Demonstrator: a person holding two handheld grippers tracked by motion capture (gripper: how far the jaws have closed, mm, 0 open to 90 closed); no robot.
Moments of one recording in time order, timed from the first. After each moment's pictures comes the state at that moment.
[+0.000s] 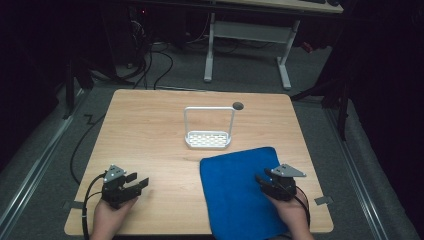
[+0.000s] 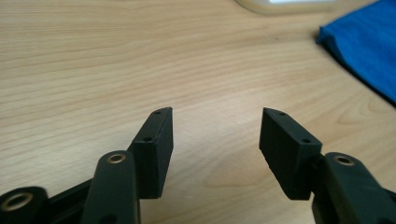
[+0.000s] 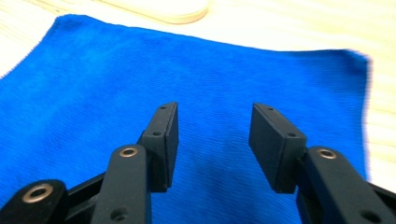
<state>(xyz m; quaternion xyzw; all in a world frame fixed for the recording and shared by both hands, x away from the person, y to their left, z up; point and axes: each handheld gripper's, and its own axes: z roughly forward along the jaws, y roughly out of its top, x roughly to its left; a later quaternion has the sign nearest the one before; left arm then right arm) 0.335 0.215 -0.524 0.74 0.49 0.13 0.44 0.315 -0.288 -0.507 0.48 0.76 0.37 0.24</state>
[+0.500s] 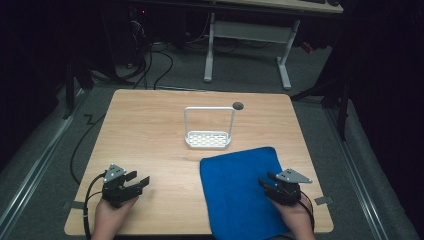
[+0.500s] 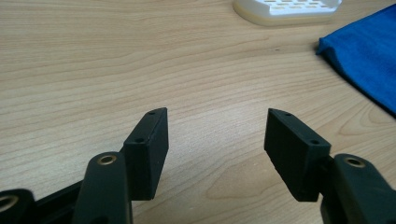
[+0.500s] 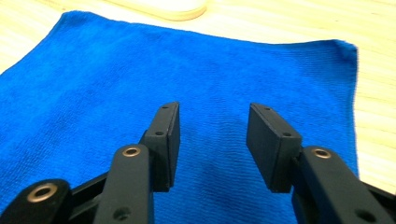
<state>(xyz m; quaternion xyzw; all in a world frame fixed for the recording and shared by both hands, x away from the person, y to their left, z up) 0.334 0.211 -0.524 0.74 0.49 0.15 0.44 0.303 -0.298 -0.511 0.47 0.76 0.38 0.24</state>
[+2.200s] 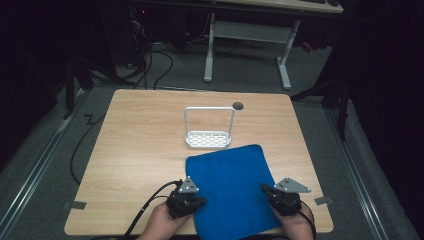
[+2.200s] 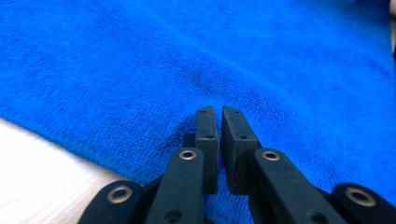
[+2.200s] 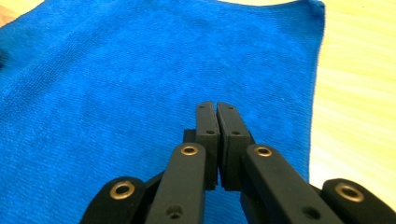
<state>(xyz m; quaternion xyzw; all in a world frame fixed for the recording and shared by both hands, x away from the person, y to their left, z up) 0.311 0.046 -0.528 0.87 0.30 0.00 0.40 0.276 -0.290 -0.509 0.45 0.78 0.36 0.23</state>
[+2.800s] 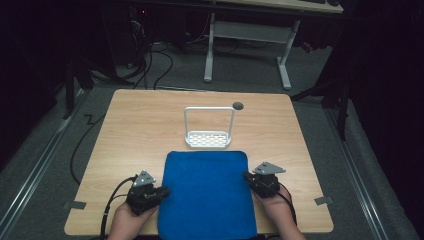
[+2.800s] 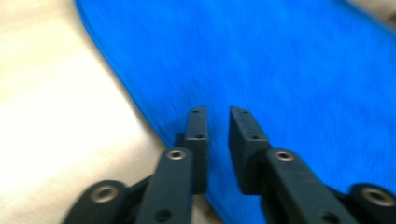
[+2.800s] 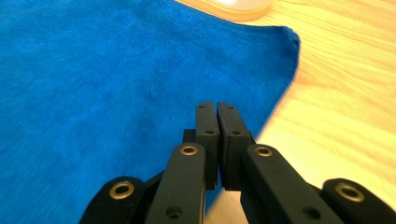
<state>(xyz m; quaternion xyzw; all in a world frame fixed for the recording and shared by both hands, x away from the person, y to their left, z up) 0.325 0.146 -0.516 0.81 0.41 0.06 0.42 0.333 -0.247 -0.517 0.43 0.80 0.36 0.21</state>
